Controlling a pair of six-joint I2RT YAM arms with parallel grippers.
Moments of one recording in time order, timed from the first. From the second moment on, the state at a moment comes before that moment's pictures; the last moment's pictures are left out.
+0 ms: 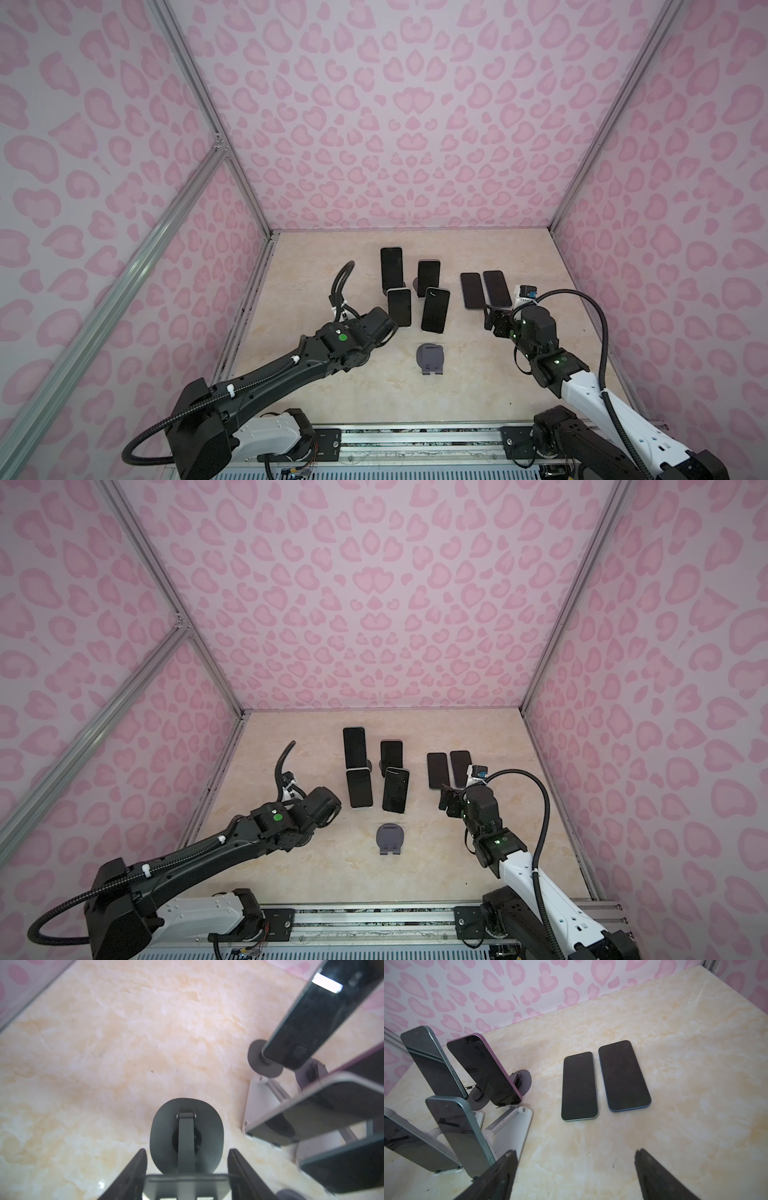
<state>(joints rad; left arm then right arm) -0.79 1.21 0.91 -0.81 -0.68 -1.10 0.33 0.87 0.41 -0.03 0.16 0.42</state>
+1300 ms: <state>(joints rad) -0.14 1.97 1.41 -0.42 -0.23 -0.47 0.34 0.89 0.39 -0.03 0.24 0.42</state>
